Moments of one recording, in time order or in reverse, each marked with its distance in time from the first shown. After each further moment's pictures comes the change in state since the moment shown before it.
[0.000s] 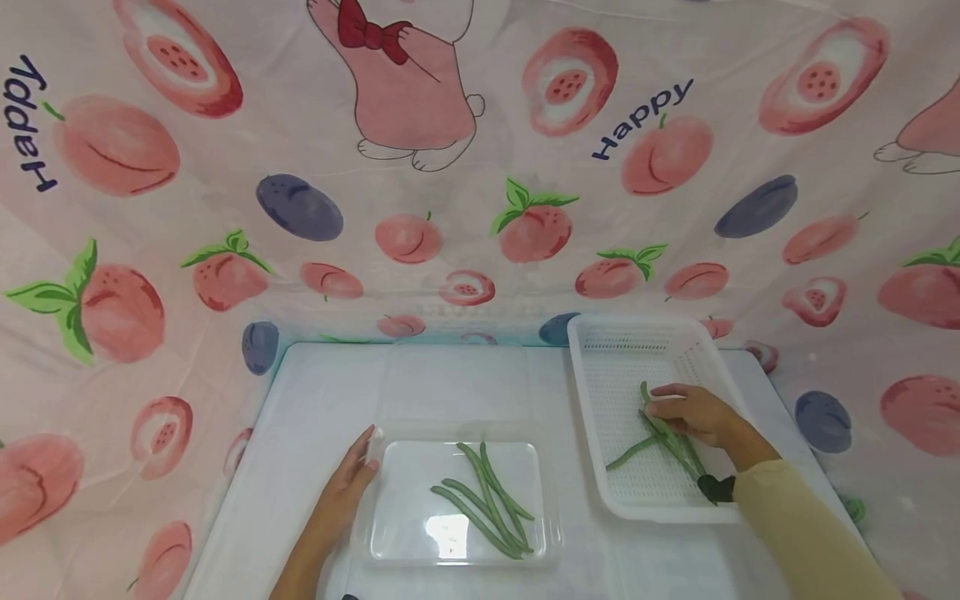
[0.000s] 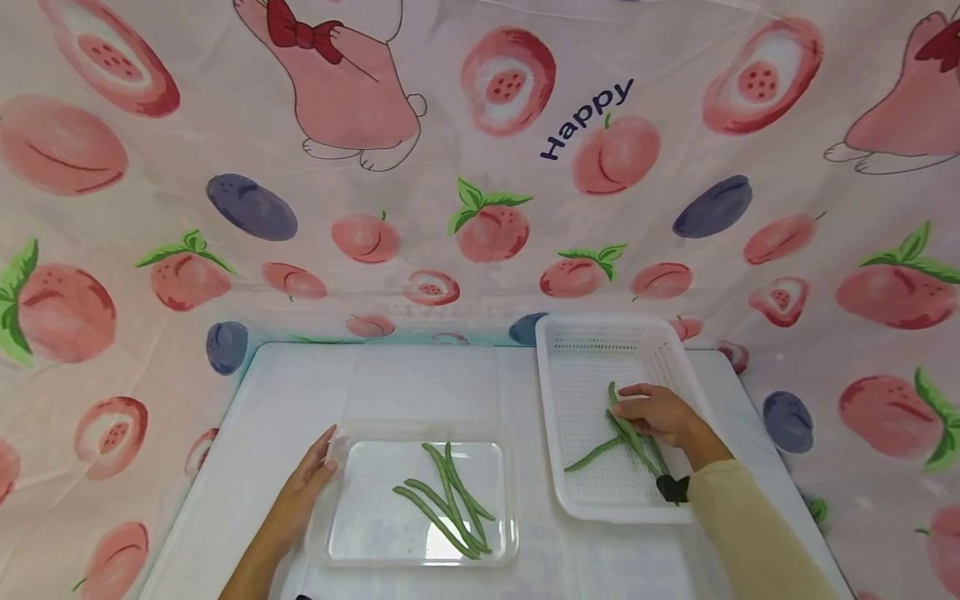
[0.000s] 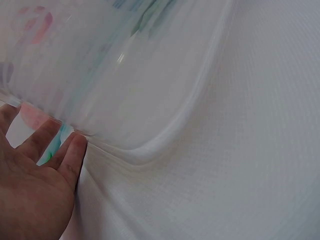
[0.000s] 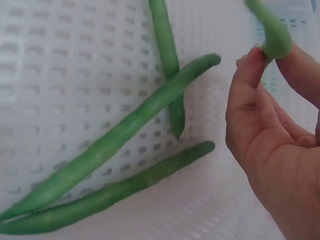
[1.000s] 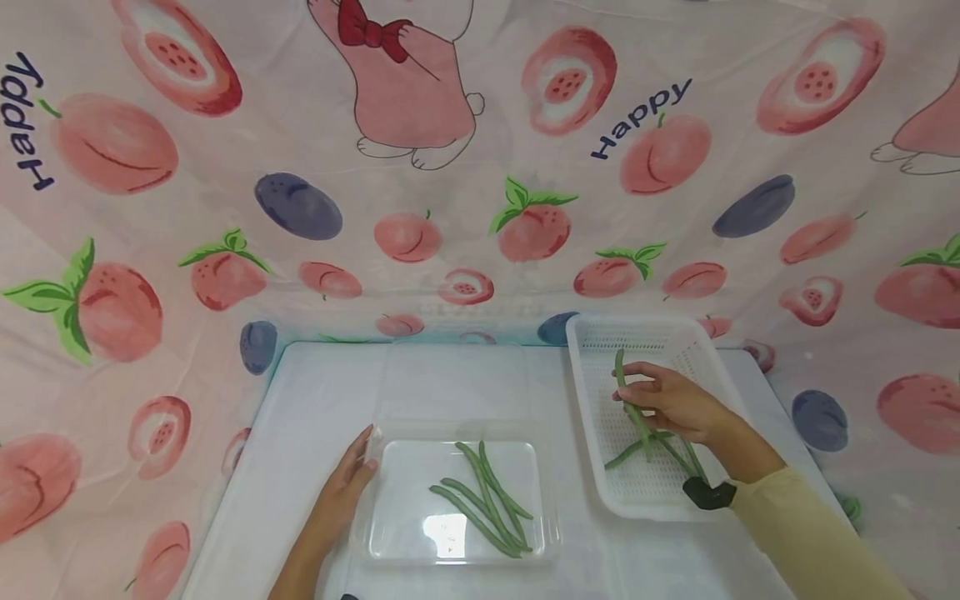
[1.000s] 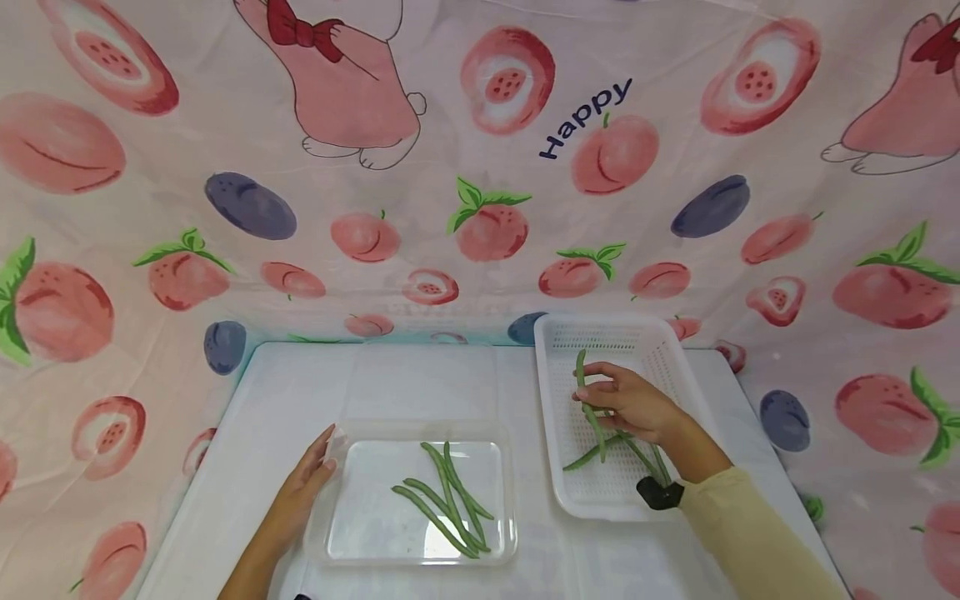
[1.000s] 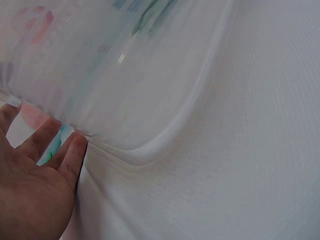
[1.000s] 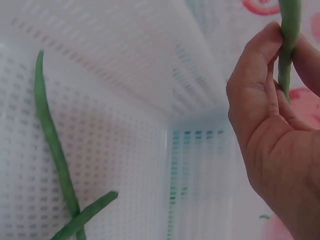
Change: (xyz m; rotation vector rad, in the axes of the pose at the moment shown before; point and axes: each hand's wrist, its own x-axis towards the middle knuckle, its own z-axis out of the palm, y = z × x) left_hand -0.001 0.000 -0.002 -0.022 -0.009 0.032; right_hand -0.049 -0.080 0.039 0.213 -0.198 -0.166
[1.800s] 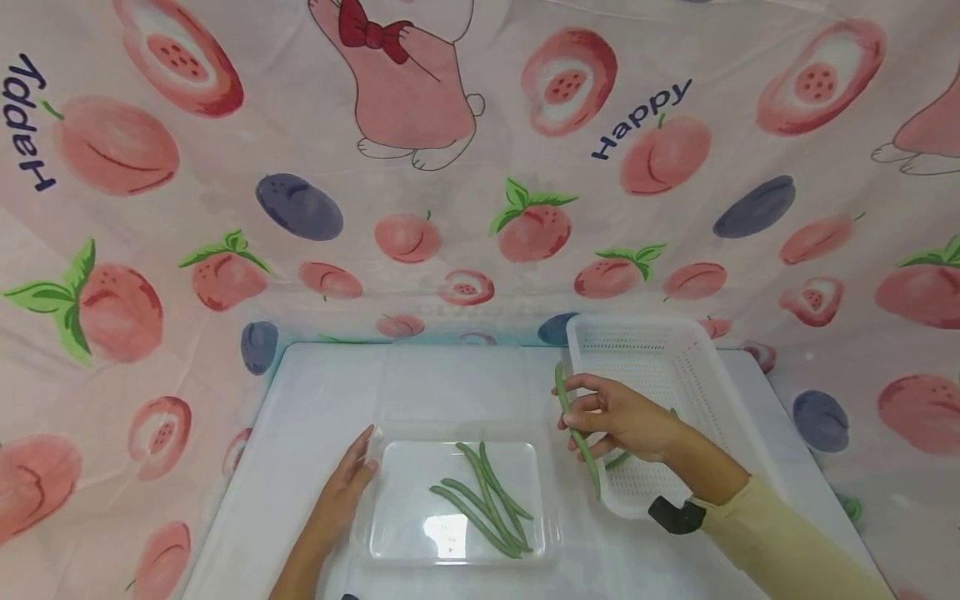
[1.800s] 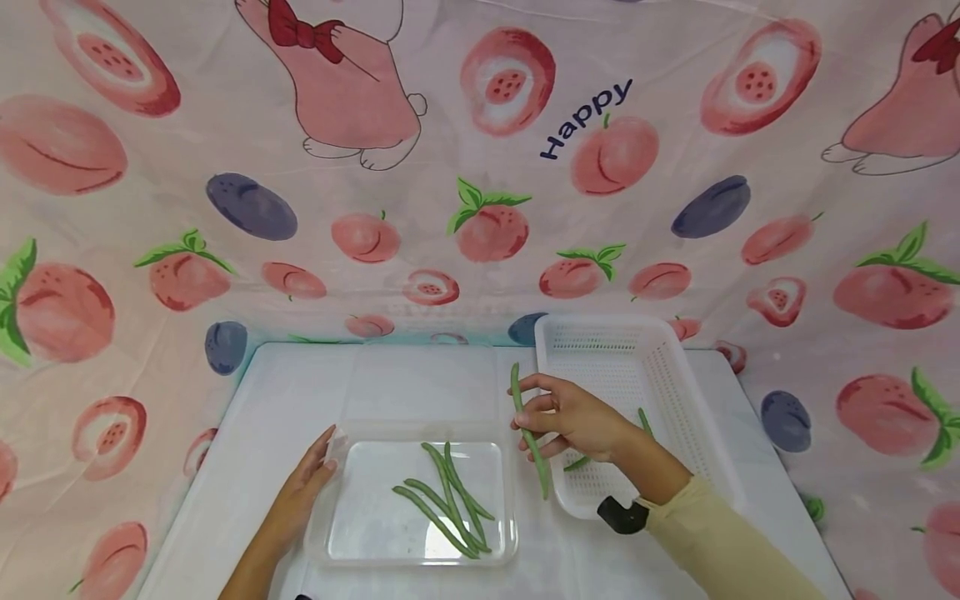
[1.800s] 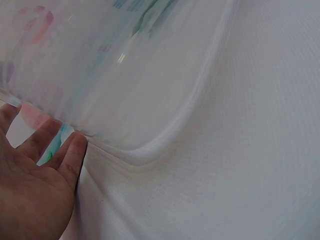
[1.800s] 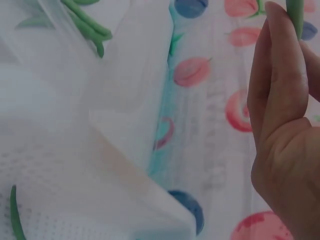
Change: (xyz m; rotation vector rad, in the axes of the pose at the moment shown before) left_hand 0.001 -0.002 0.001 0.002 0.008 -0.017; right_hand -0.005 -0.036 0.088 0.053 -0.243 -0.080
